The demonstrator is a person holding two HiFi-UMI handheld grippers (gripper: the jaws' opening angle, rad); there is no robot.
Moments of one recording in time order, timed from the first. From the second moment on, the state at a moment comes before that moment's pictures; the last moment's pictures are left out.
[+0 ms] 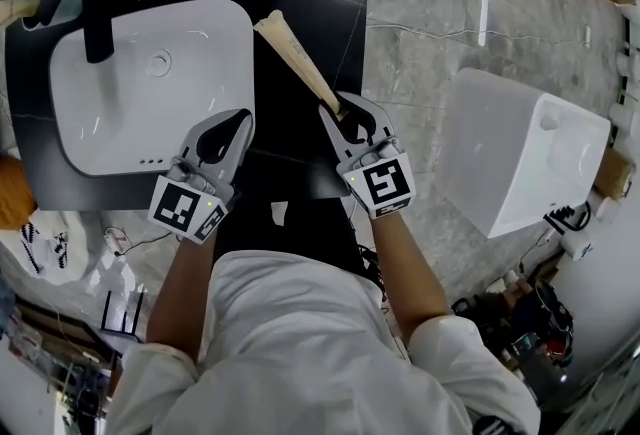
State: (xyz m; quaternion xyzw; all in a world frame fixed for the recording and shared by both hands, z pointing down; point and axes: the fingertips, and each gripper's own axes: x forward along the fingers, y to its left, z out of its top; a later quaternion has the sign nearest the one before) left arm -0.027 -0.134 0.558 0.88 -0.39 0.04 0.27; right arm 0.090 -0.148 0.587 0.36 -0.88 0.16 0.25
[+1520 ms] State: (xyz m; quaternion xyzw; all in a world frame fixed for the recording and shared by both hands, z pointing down) left arm -0.047 -0.128 0.389 0.90 -0.40 -0.03 0.16; right arm 0.114 -0.146 0.372 0.41 -0.90 0.04 0.12
